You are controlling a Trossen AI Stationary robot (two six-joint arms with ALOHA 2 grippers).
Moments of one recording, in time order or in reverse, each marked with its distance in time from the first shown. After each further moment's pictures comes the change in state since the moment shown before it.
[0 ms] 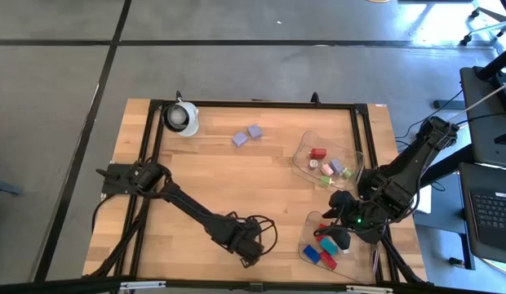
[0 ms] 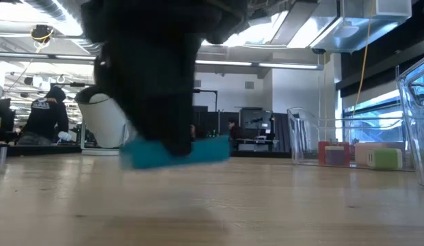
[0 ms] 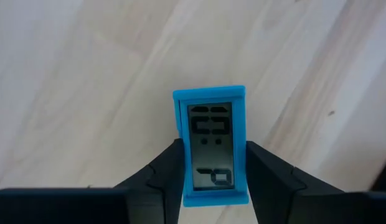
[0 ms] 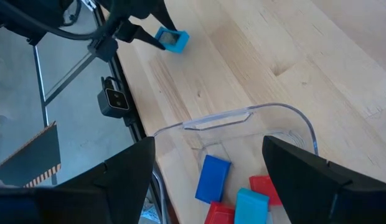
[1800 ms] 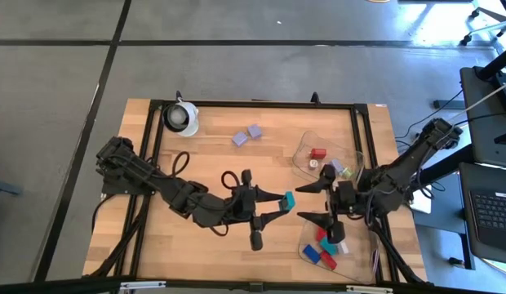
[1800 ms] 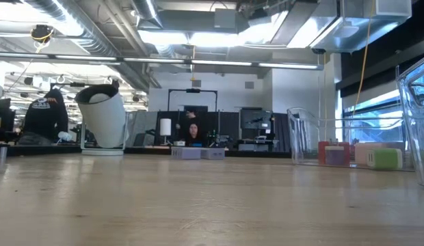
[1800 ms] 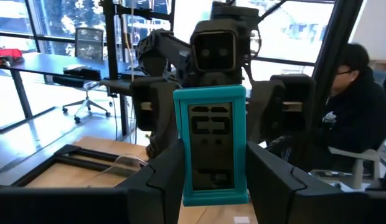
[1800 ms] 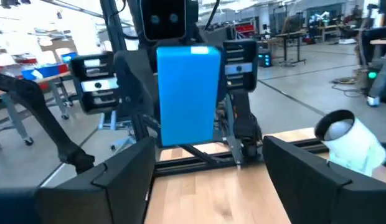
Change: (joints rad) left arm 0.015 -0.434 0.001 0.830 -0.527 0.919; right arm -0.126 0.000 0.000 0.993 0.313 -1.197
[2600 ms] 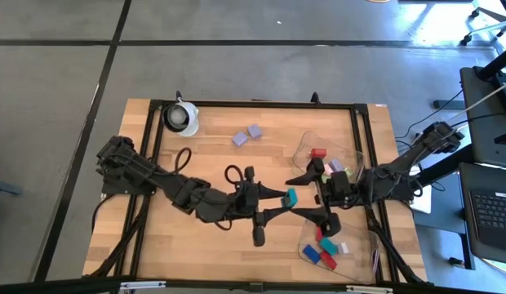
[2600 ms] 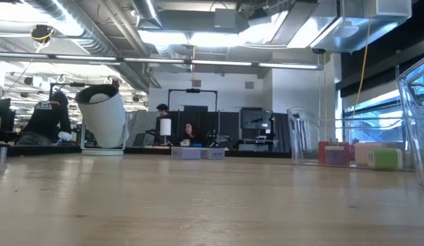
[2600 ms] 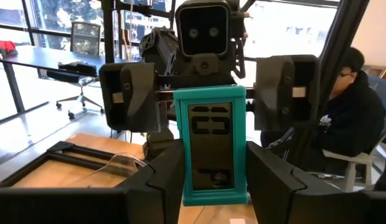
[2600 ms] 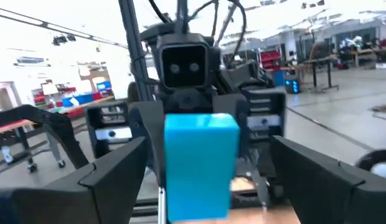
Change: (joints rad) left arm 0.025 0.000 0.000 0.000 0.039 -0.035; right arm -0.141 0.033 0.000 0.197 -0.247 -0.051
